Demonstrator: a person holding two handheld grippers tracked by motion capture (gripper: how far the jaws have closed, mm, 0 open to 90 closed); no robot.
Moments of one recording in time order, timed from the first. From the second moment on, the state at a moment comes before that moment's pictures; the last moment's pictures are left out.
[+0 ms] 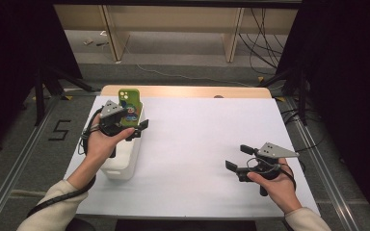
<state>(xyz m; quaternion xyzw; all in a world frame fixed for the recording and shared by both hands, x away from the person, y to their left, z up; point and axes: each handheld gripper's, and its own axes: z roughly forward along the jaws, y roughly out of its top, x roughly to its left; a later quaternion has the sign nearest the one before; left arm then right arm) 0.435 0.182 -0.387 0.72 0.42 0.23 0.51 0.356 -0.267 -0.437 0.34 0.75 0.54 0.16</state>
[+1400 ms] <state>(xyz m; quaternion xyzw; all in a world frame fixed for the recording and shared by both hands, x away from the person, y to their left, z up) 0.392 0.170 -0.397 0.74 0.36 0.20 0.53 0.356 -0.267 -0.436 0.34 0.75 0.54 0.15</state>
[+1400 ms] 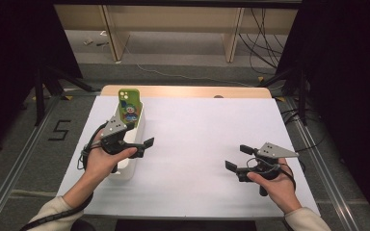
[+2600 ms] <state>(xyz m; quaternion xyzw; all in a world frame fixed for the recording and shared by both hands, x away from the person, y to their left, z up) 0.359 0.176 -0.410 0.75 0.32 0.19 0.54 0.354 -0.266 -0.434 0.32 0.76 0.55 0.15</state>
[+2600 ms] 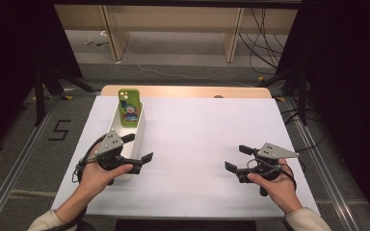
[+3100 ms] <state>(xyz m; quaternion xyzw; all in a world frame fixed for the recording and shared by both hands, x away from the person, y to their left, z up) 0.359 0.182 -0.416 0.76 0.32 0.20 0.53 0.355 -0.266 -0.435 0.32 0.76 0.55 0.15</state>
